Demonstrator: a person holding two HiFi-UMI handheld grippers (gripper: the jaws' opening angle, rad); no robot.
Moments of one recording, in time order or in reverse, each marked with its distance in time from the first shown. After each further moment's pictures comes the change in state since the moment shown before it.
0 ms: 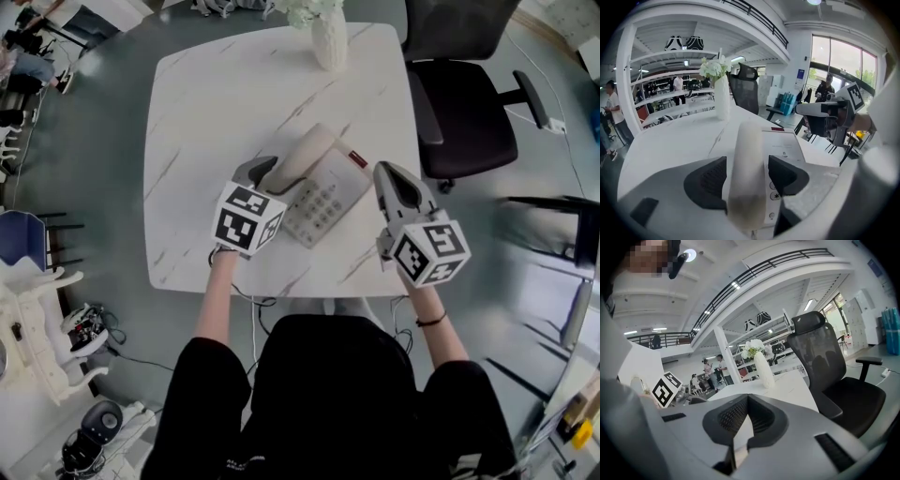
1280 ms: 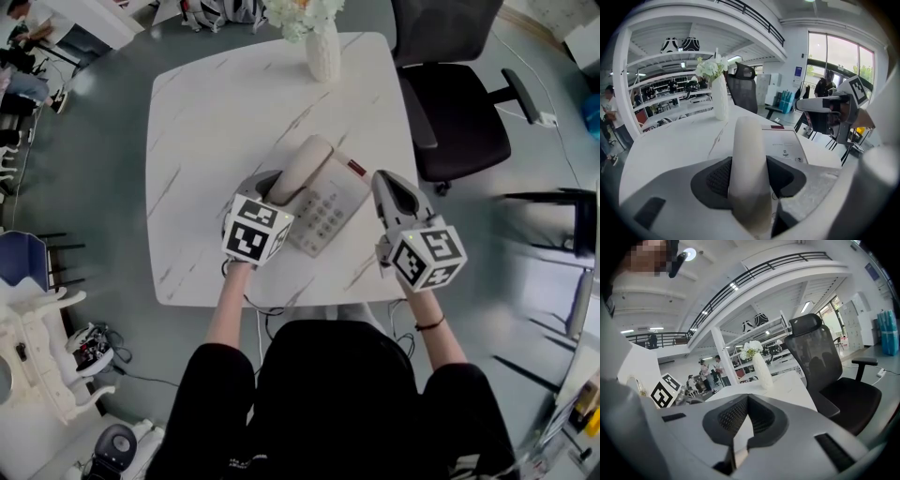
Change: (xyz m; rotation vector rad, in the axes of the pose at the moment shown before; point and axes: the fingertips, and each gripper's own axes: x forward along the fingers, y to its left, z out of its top) left arm 0.004 -0.001 -0.004 0.035 0.016 0.001; right arm -0.003 0.003 0.000 -0.001 -0.015 -0.044
